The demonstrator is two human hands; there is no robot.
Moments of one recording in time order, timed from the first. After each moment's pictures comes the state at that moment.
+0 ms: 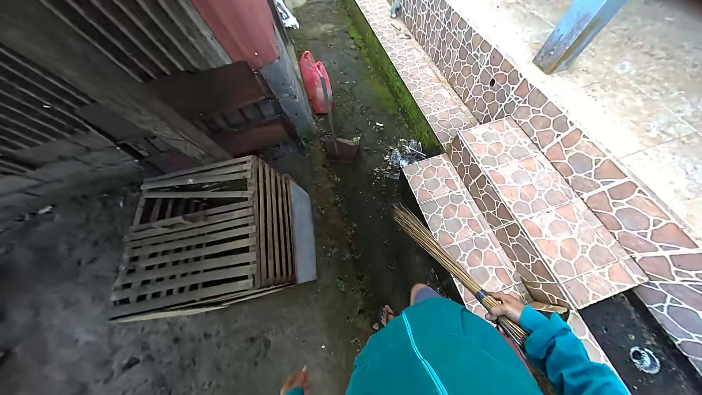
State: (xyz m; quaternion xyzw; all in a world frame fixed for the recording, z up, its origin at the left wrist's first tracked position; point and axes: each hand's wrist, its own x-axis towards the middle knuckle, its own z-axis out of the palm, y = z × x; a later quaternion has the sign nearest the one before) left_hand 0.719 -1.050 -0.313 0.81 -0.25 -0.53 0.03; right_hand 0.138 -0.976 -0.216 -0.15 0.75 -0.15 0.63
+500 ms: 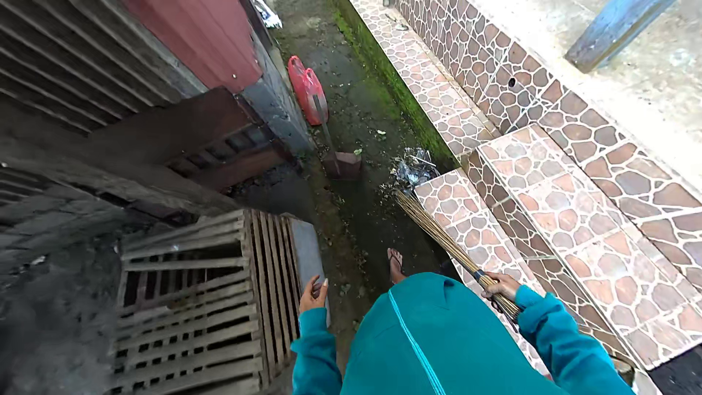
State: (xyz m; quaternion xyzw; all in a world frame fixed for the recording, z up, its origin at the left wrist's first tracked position) left_hand 0.512 -1.451 -0.240 0.69 -0.52 -0.46 0.20; right_hand 0.071 -1.243 -0.249 -0.12 0.74 -0.22 0.63
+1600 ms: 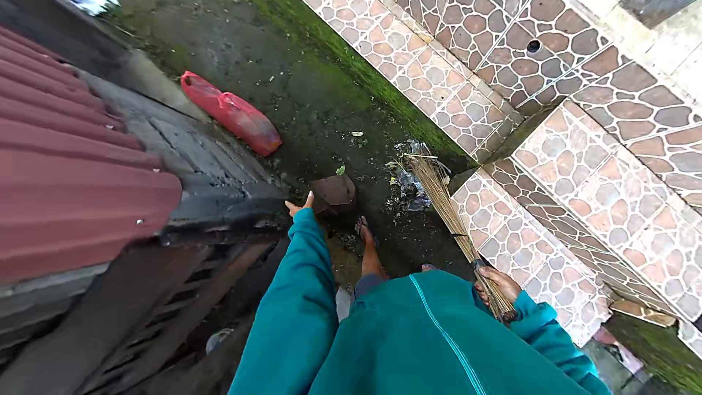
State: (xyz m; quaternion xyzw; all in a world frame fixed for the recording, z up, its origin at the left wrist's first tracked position) left_hand 0.226 -2.197 -0.381 0.74 -0.51 -0.43 0.07; right_hand 0.080 -1.692 -0.254 0.27 0.63 -0.47 0.55
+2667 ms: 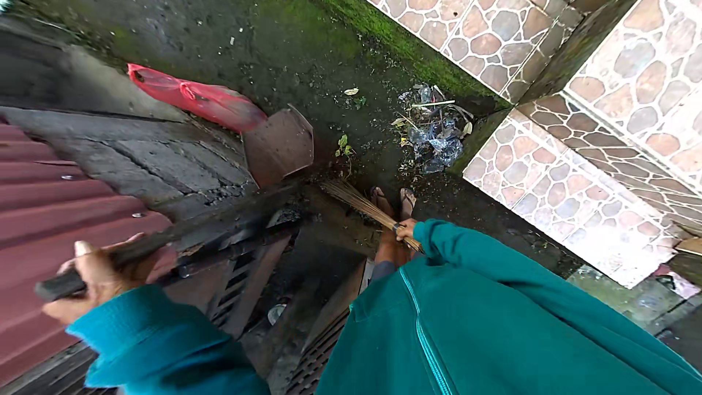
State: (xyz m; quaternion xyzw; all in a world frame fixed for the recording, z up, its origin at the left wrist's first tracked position) left_hand 0.217 -2.276 -0.113 0.61 -0.64 -0.35 0.30; right_hand 0.083 -1.937 -0.421 -0.04 0.62 -0.17 0.76
